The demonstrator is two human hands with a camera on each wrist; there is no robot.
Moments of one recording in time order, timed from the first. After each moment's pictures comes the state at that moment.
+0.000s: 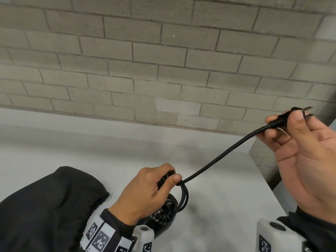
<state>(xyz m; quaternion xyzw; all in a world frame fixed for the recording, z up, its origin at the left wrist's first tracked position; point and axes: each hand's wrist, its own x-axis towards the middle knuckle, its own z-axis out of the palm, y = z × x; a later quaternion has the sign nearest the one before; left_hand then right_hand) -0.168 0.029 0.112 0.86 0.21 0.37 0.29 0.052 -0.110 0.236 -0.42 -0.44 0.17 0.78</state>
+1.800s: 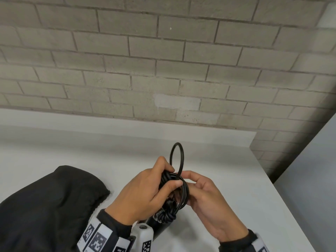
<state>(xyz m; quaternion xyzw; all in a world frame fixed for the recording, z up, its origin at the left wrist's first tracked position) -0.175 0.028 0.109 0.88 0.19 0.30 0.31 -0.022 -0.069 0.111 -0.51 -0.35 0.52 0.59</state>
